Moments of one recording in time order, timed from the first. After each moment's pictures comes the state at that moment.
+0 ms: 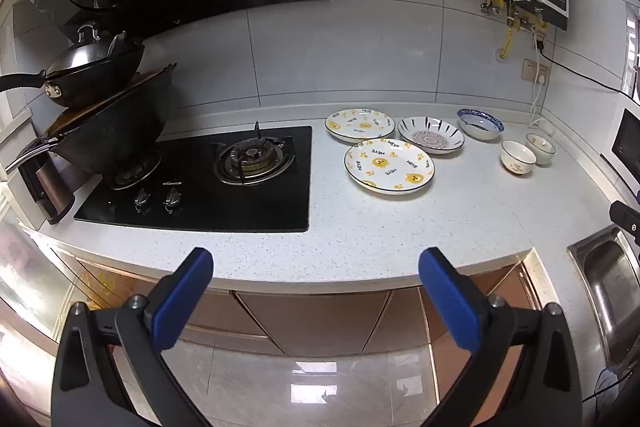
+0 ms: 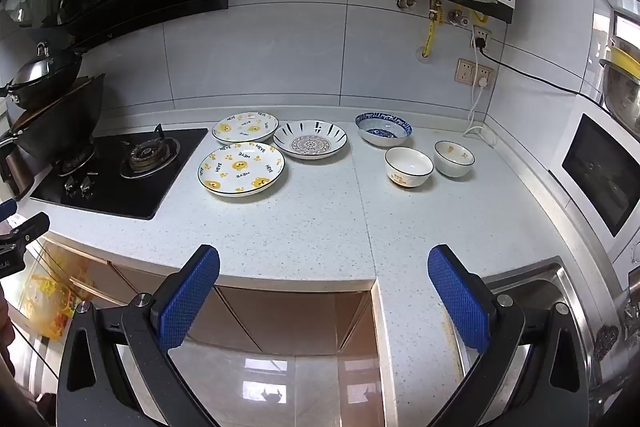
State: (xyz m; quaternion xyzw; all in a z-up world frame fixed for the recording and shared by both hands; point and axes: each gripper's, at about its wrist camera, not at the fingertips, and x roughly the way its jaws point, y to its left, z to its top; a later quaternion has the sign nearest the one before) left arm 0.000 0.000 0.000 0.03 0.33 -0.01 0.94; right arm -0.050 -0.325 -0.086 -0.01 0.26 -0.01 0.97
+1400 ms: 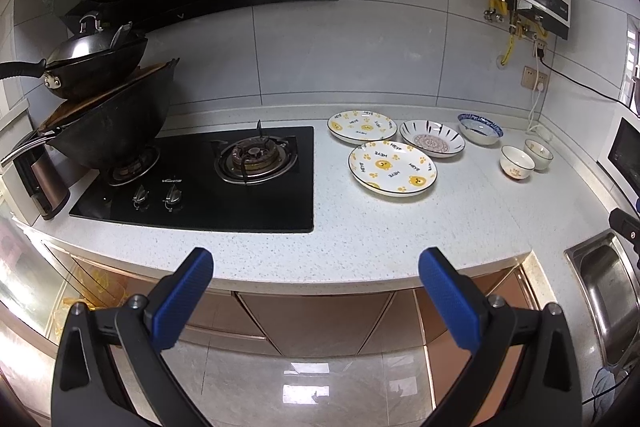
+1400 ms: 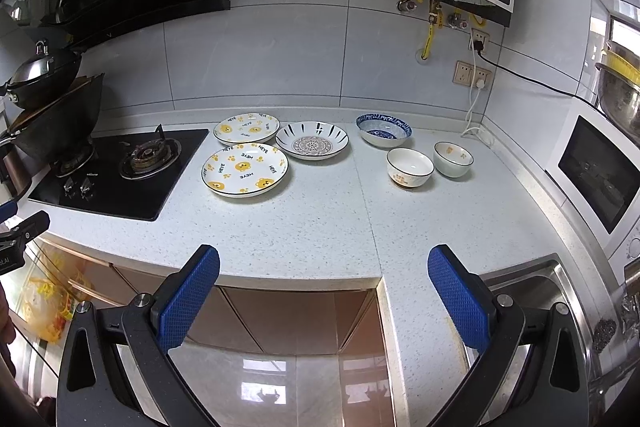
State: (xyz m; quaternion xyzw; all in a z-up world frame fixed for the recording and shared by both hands) left arm -0.002 0.015 -0.004 0.02 0.32 -0.02 0.95; right arm -0.055 -0.312 -0.083 -0.01 0.26 -0.02 0.97
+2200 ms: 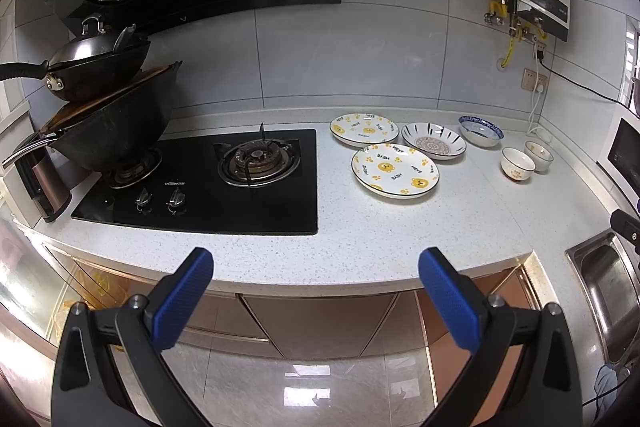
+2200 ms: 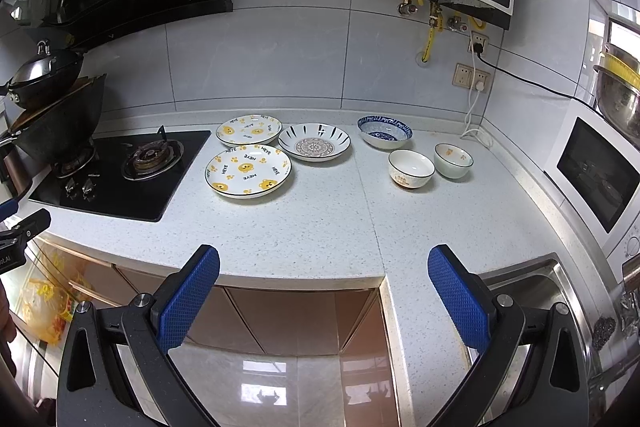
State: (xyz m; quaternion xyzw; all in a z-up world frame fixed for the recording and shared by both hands) left arm -0.003 0.021 -0.001 0.02 0.32 -0.02 0.95; right arm -0.061 -0.301 -0.082 -0.02 0.26 -0.03 0.97
